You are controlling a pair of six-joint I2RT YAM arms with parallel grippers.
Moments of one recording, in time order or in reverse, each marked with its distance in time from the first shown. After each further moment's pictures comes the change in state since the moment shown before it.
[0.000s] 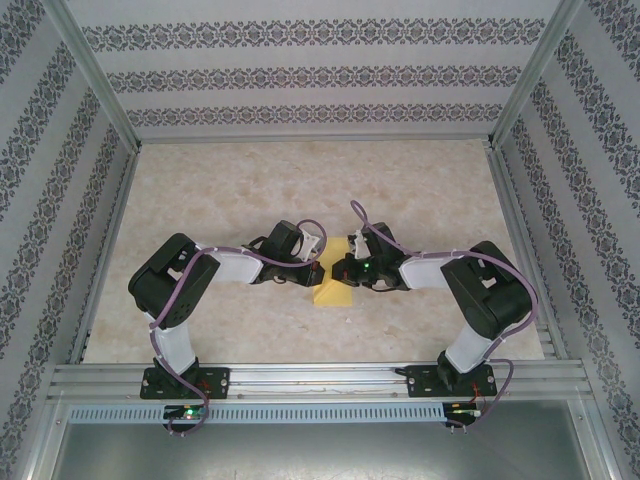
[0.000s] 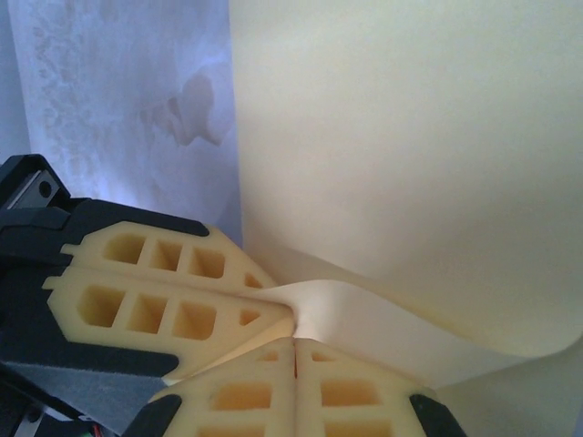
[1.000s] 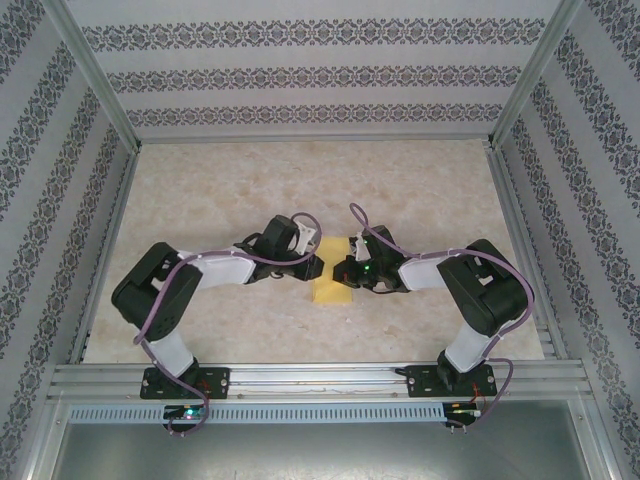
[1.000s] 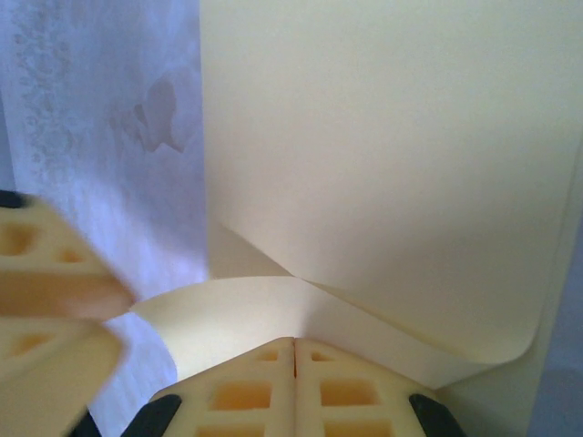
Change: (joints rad) left arm 0.000 -0.148 -0.007 -0.052 -0.088 0.000; right arm 0.000 0.021 -0.023 0.035 0.029 -0.004
